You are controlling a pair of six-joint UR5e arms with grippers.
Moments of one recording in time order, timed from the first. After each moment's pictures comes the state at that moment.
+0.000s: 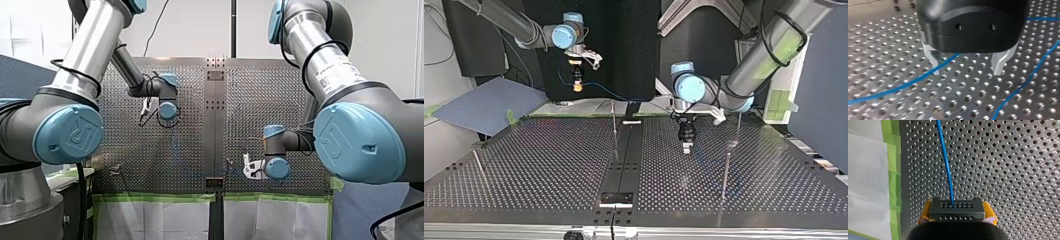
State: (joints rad) left arm -0.27 -2.01 -1.73 -2.49 -1.96 -1.18; right arm 2.04 -0.81 1.94 -0.92 1.73 1.47
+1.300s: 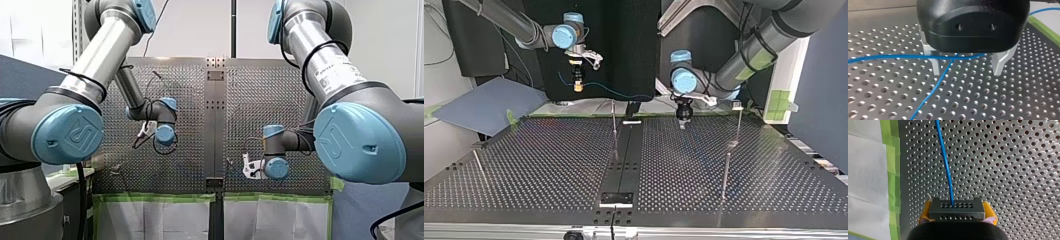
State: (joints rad) left arm -0.28 -2.17 -1.81 -2.47 -1.97 -1.10; right arm 2.04 -0.81 1.94 -0.92 1.73 1.47
